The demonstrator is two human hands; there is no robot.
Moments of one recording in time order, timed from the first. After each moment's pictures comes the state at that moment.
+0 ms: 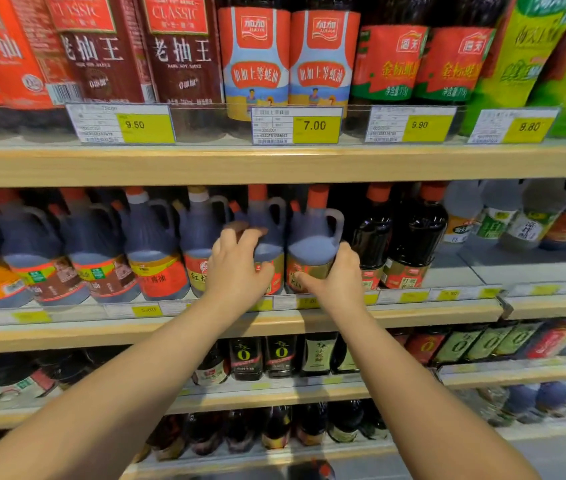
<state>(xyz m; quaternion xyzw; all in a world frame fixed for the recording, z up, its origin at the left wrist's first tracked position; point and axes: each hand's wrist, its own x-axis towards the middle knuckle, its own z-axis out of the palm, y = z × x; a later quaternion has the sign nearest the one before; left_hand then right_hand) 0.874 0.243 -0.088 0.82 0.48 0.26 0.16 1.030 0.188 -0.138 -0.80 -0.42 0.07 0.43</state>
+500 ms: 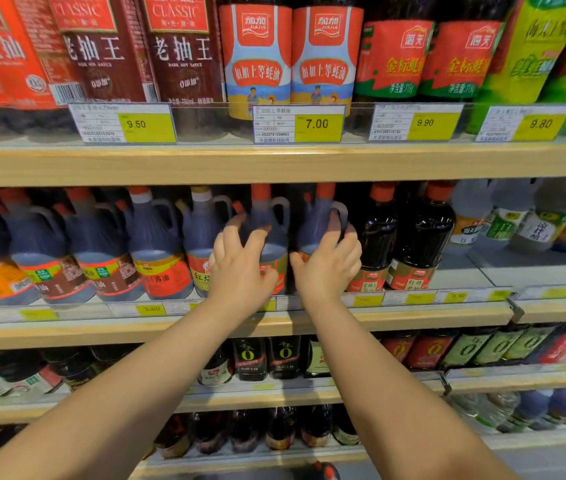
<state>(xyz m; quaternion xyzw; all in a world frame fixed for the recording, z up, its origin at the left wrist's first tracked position) 0.876 0.244 -0.100 0.83 0.47 0.29 0.07 0.998 0.222 -0.132 -0.82 -0.37 -0.15 0.40</state>
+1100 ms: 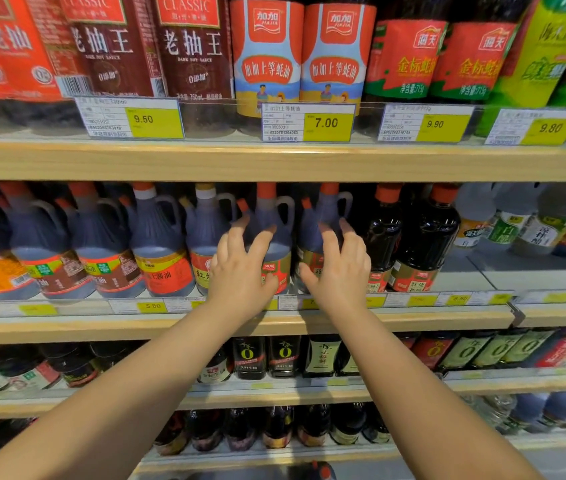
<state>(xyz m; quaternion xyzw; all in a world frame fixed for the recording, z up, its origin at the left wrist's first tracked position) 0.868 0.249 -0.110 0.86 0.44 0.27 0.03 1.024 0.196 -0.135 -0.77 -0.52 -0.20 0.32</state>
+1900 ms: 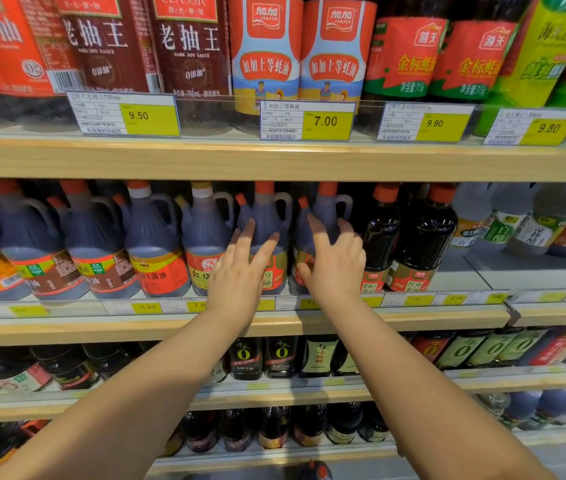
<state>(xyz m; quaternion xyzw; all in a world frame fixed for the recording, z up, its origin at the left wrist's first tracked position) 0.875 0.266 -0.145 0.87 0.42 0.25 -0.08 1.019 0.206 -0.124 -0.82 -0.49 -0.16 0.23</state>
